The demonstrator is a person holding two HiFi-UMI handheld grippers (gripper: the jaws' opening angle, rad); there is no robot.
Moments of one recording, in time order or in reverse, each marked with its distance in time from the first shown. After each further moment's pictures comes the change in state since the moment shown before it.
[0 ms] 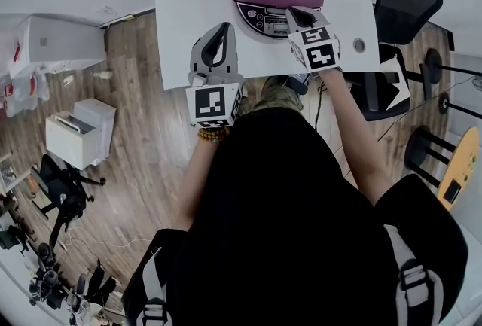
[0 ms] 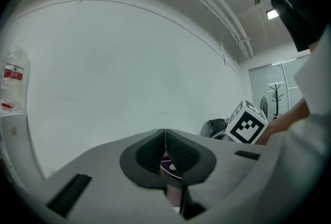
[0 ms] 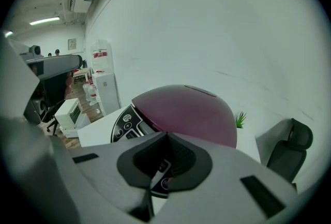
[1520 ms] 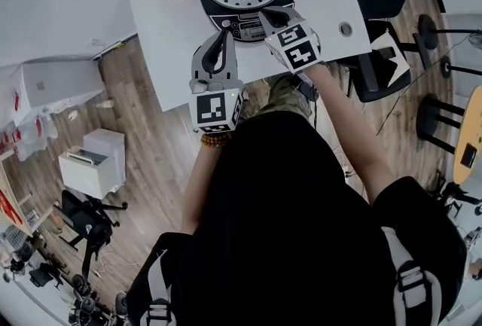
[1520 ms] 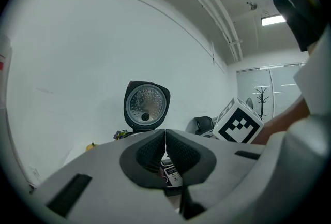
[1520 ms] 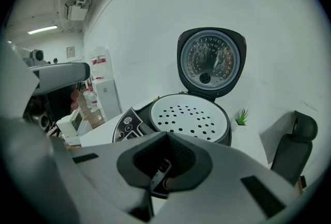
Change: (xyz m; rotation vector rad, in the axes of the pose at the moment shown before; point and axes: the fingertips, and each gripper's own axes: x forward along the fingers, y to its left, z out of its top) left arm 0.035 -0.044 -0.007 -0.006 0.047 -0.158; right arm 0.001 0.000 0.004 0.062 -0.035 0.028
